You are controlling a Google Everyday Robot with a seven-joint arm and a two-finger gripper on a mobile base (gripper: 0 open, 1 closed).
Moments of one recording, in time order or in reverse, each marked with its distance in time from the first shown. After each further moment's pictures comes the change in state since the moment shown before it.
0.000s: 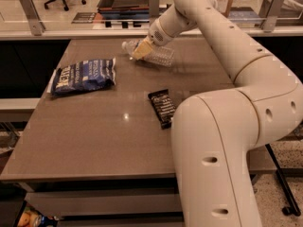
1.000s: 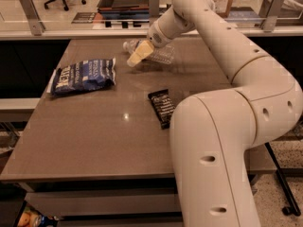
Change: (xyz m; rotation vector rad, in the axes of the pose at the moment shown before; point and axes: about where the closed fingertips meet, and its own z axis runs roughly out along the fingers) arm 0.000 0.002 0.006 -0.008 0.004 0.000
